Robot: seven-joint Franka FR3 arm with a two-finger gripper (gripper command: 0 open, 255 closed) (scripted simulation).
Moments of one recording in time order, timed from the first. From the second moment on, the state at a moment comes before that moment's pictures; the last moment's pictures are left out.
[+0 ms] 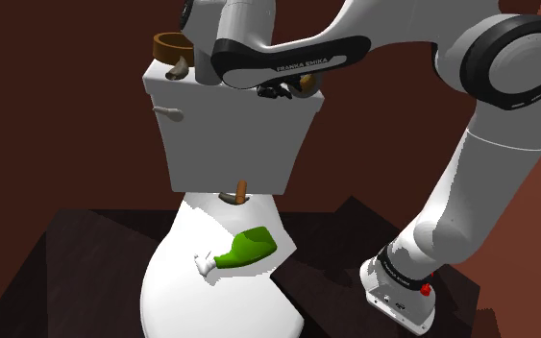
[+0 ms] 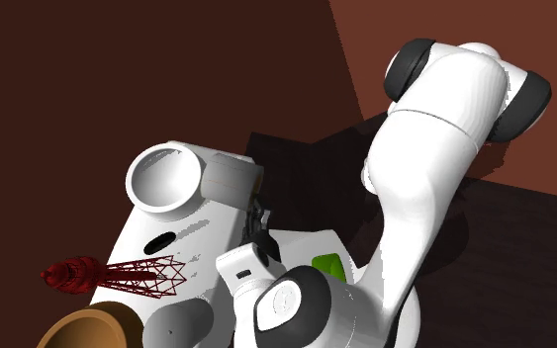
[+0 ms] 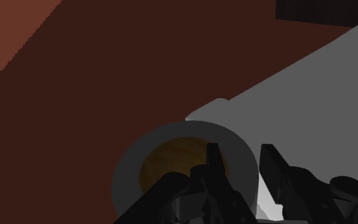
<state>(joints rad) -0.10 0.24 0.58 -1.66 -0.87 1.12 1.16</state>
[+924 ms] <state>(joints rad) -0.09 0.22 0.58 -1.58 -0.90 1.05 1.08</state>
